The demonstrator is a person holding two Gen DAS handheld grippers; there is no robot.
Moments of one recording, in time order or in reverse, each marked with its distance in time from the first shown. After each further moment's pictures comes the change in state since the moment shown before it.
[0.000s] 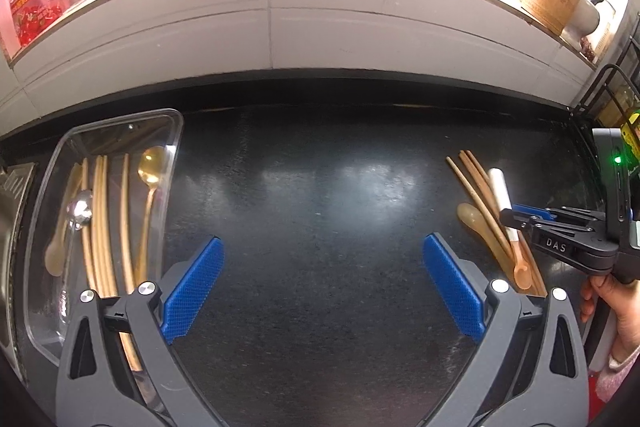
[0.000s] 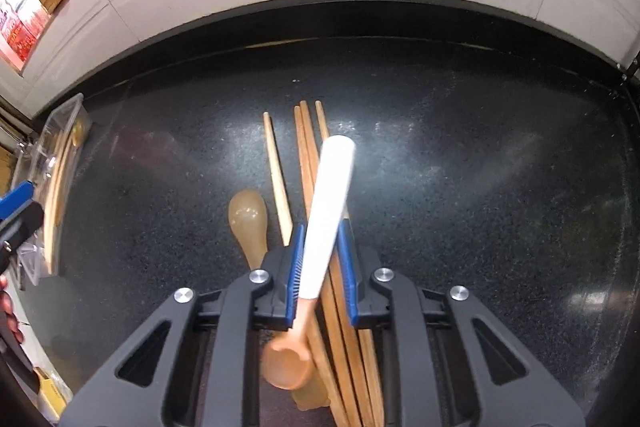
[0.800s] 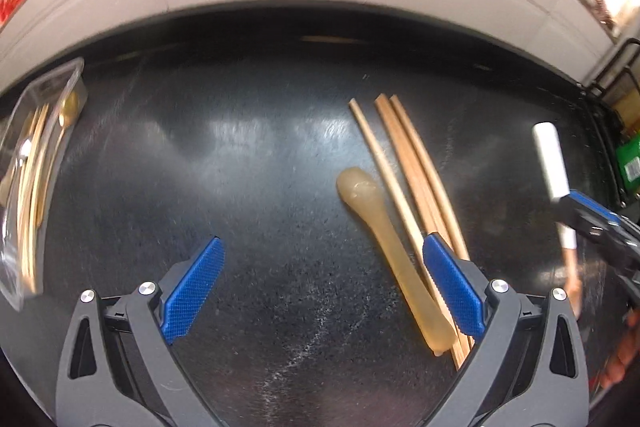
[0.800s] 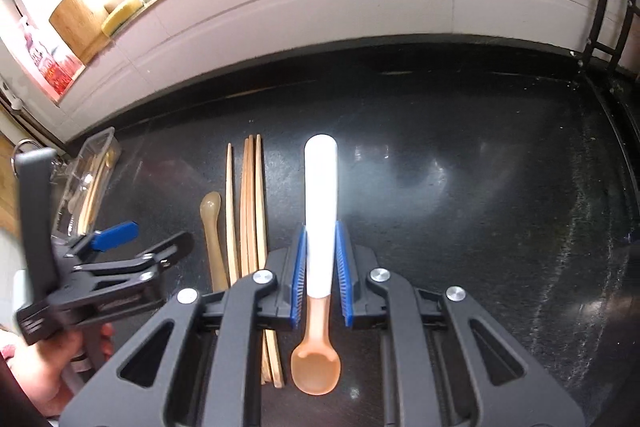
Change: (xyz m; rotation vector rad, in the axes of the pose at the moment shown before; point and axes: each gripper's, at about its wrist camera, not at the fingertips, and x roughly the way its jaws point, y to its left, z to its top) left arm 0.062 -0.130 -0.018 -0.099 0.146 0.067; right arm -0.083 -0.109 -0.028 0.022 -0.136 0.121
